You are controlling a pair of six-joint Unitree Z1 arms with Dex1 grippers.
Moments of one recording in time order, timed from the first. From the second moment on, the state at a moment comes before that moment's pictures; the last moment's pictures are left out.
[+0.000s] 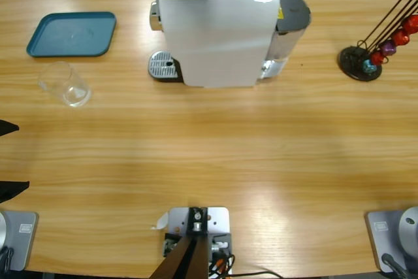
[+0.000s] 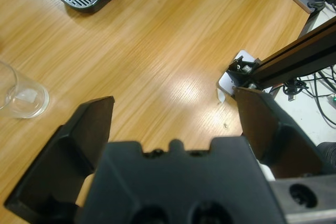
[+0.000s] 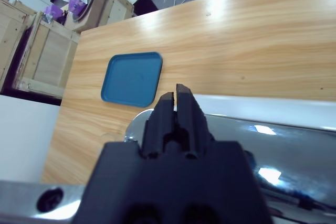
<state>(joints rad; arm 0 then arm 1) -0.94 0.86 -0.78 0.64 -0.09 -0.17 0.91 1.93 -1.59 0.29 -0.19 0.81</state>
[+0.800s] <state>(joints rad) -0.94 0.88 -0.78 0.60 0.02 -0.17 0.93 1.79 -1.75 0.43 -0.15 0.21</state>
